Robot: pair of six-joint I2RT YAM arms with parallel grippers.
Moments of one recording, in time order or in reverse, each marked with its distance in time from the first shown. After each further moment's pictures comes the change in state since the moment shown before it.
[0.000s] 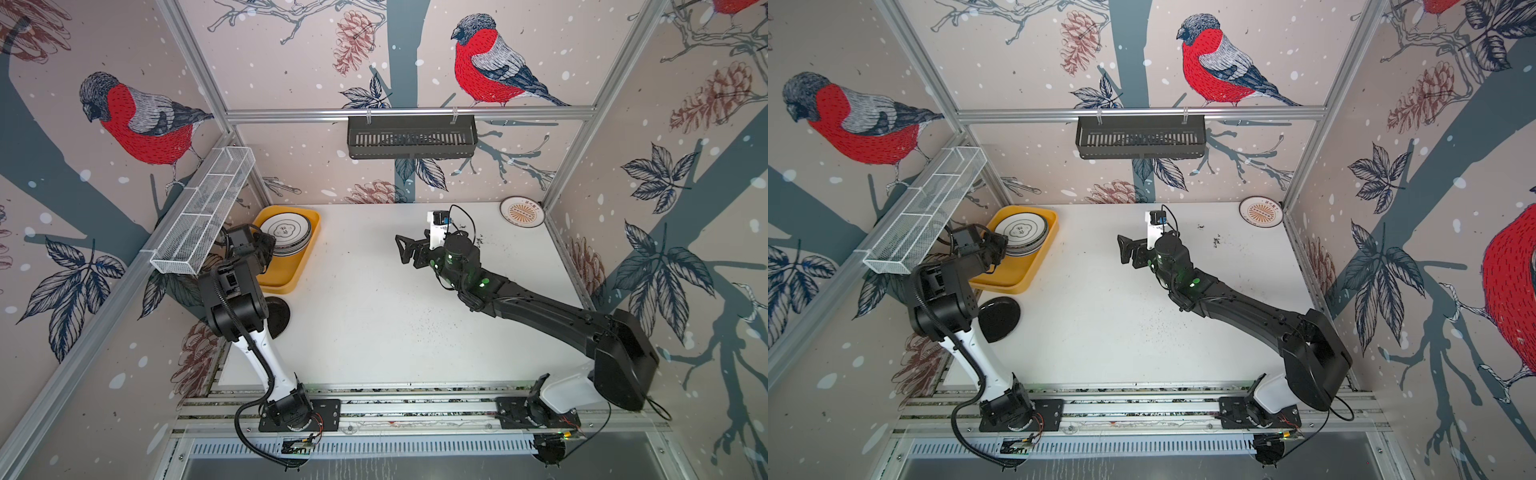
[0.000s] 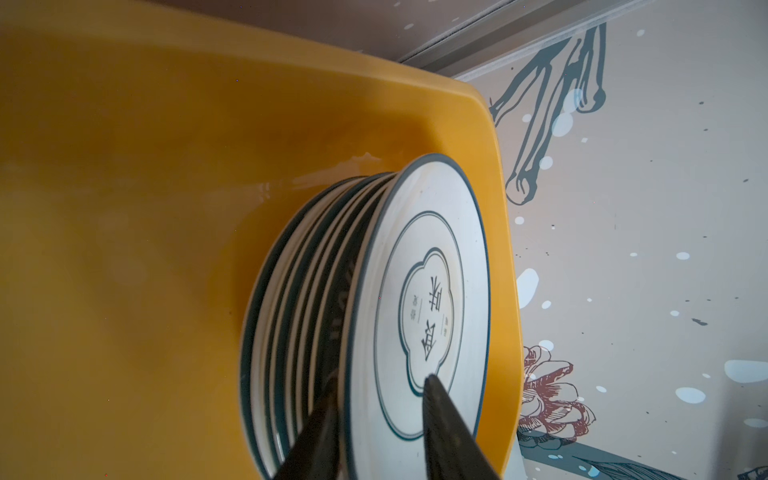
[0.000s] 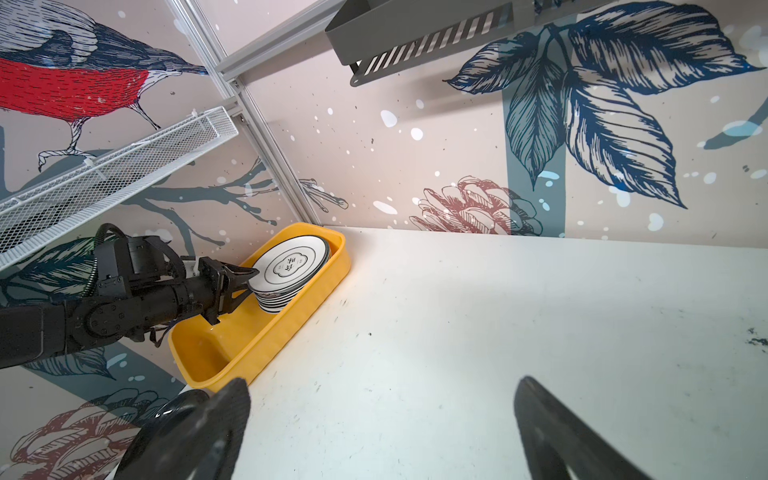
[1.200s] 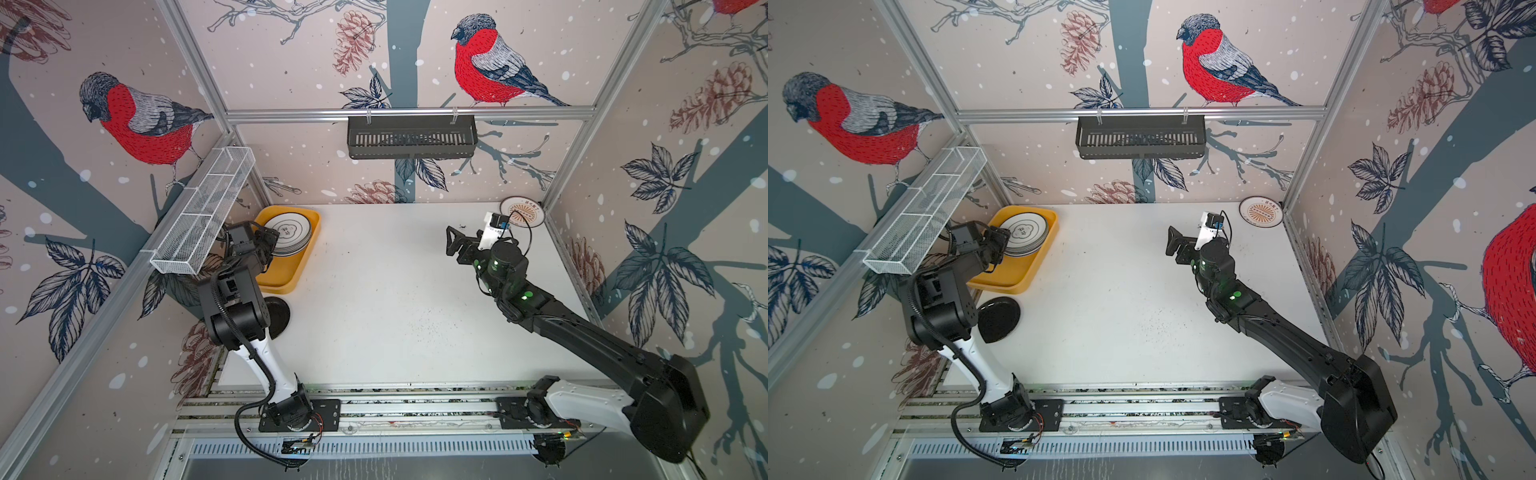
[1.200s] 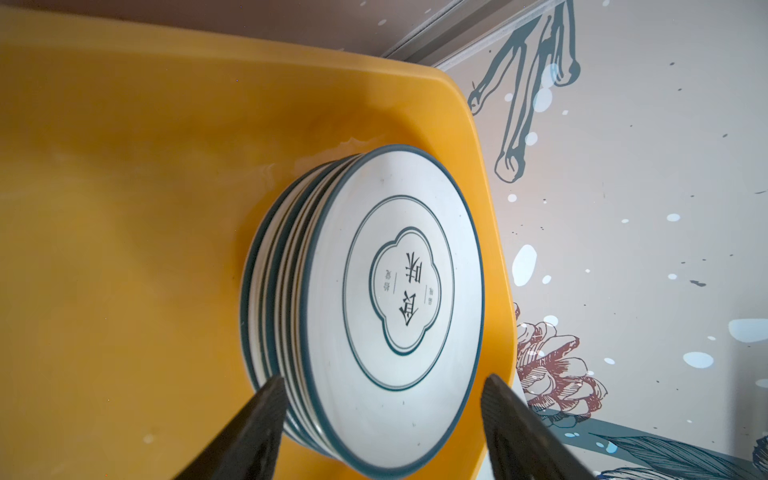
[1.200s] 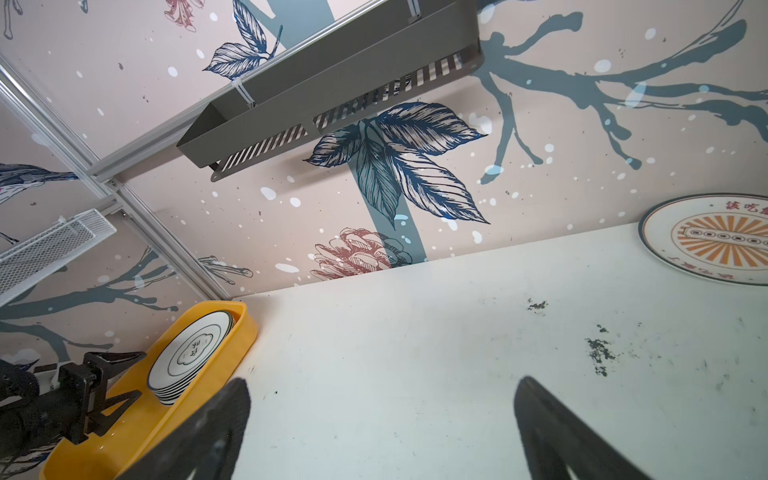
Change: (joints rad) left arm -0.022 -0.101 -0.033 -0.099 -0.051 0.073; right arm -0.194 -0.297 -0.220 -0.033 0.138 0.054
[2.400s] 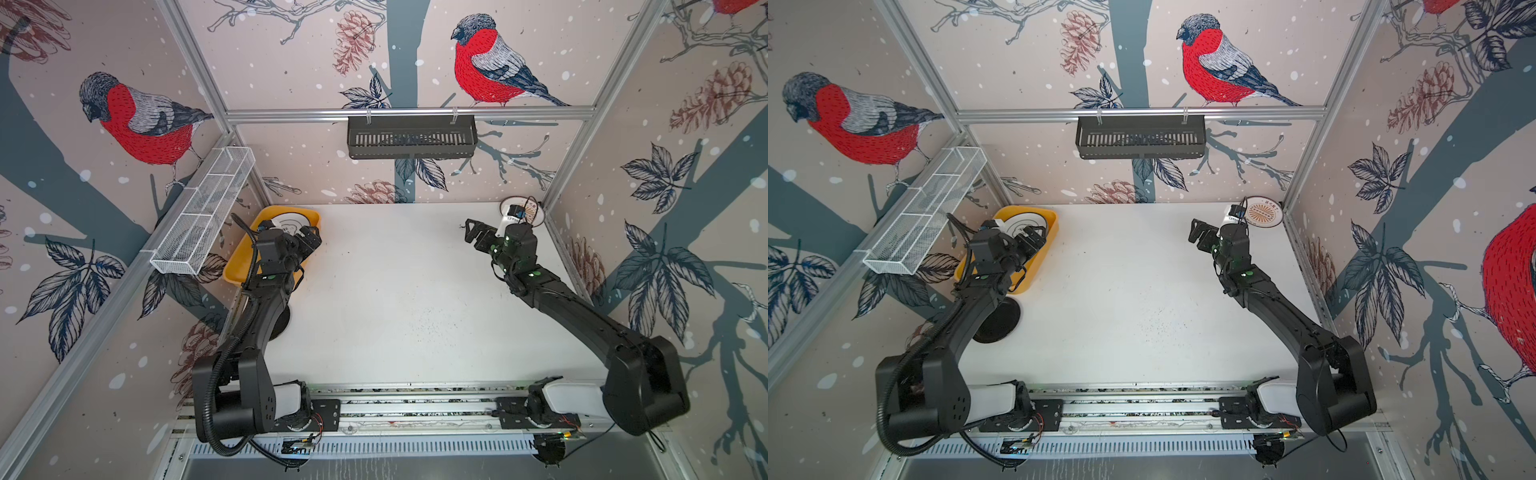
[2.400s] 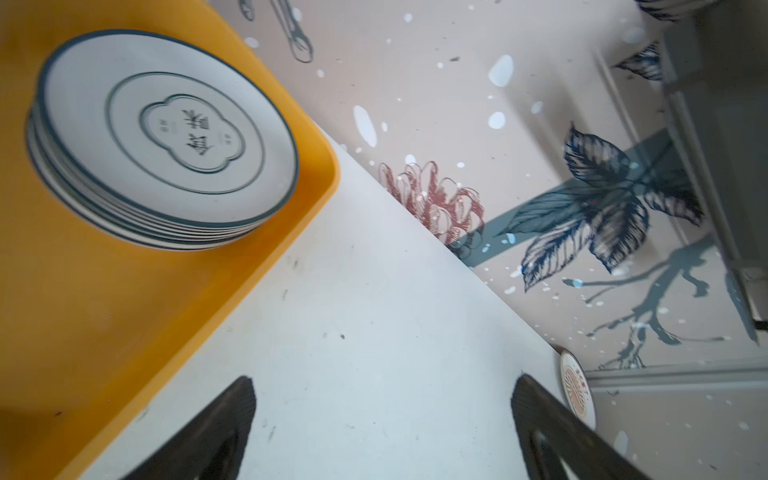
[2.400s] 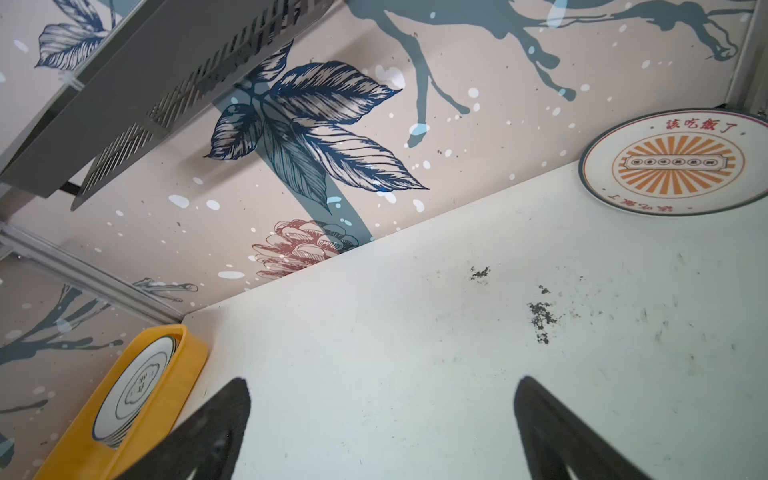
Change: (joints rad) left arm -0.329 -0.625 -0.372 -0.011 -0.027 0.208; right arm -0.297 0.156 0.076 -0.075 -0.224 0.131
